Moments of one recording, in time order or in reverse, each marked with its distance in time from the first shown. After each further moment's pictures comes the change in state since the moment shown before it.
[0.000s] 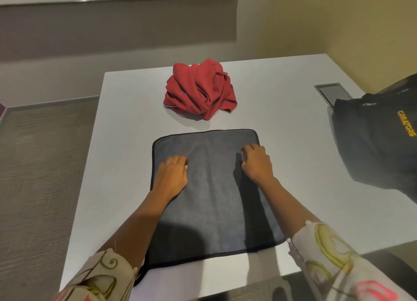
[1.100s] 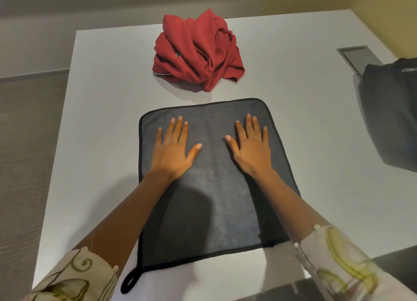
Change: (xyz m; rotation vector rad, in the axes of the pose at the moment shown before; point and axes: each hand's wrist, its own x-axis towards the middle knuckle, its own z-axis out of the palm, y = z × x) left_hand 0.037 -0.022 0.052 0.221 -0.039 0.022; right_hand 0.019 -0.002 0.082 -0.082 0.056 -0.093
